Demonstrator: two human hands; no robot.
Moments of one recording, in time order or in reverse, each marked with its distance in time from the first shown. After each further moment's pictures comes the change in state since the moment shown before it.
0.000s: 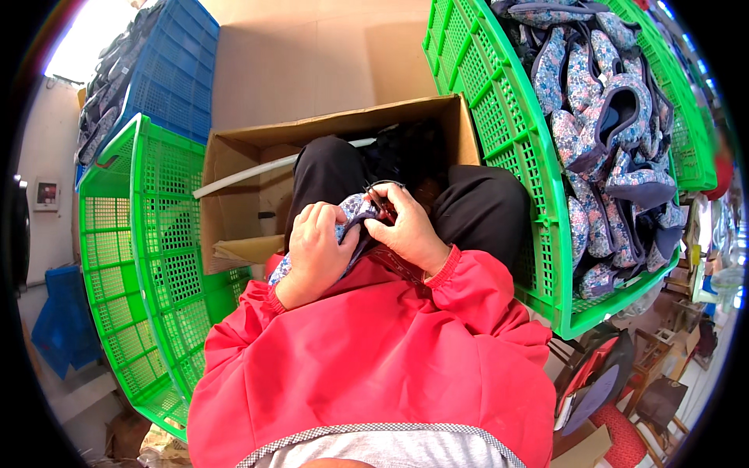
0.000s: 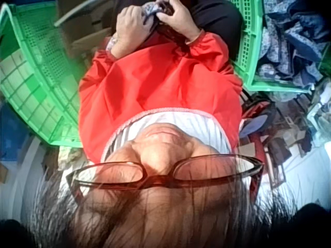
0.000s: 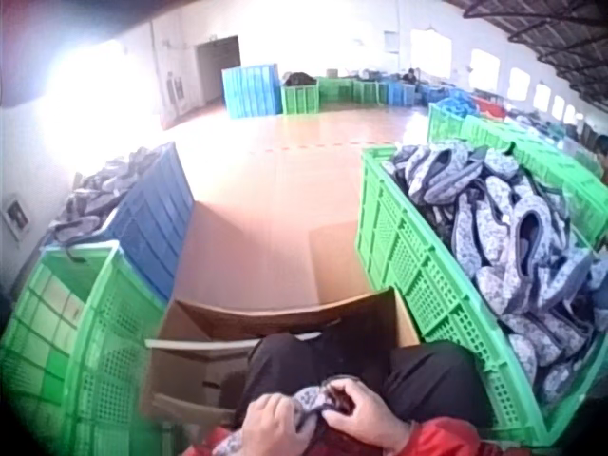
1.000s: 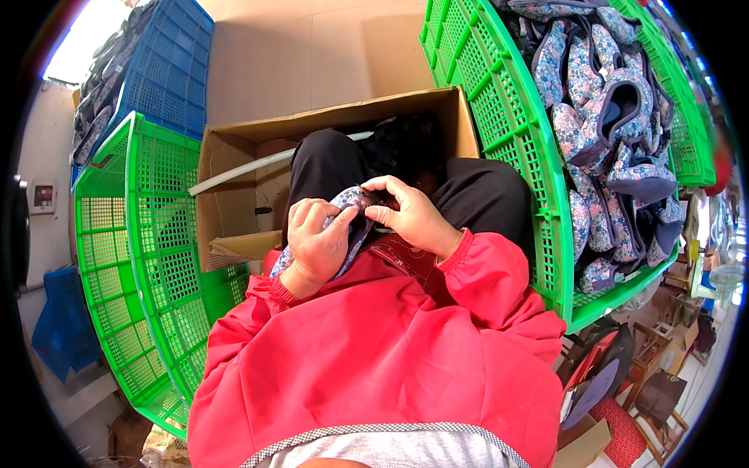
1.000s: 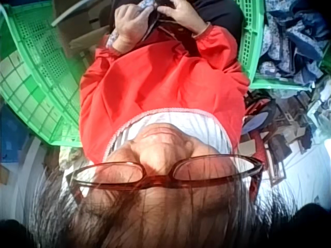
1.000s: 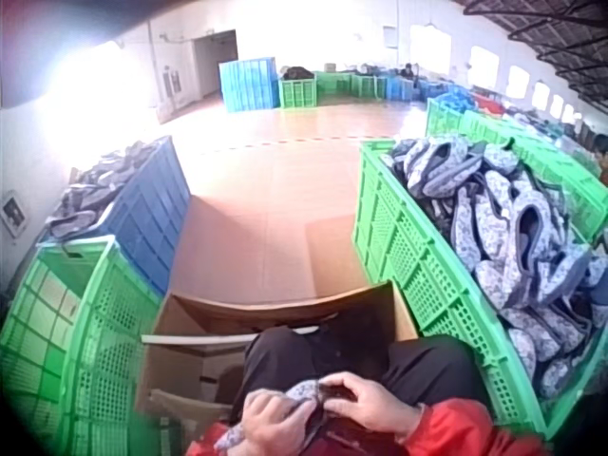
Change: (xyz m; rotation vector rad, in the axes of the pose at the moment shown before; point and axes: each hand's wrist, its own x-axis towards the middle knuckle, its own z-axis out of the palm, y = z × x) left_hand 0.003 -0.013 0.010 0.002 0.255 0.322; right_hand 0.008 -0.009 -0.016 0.201 -0.167 0.093
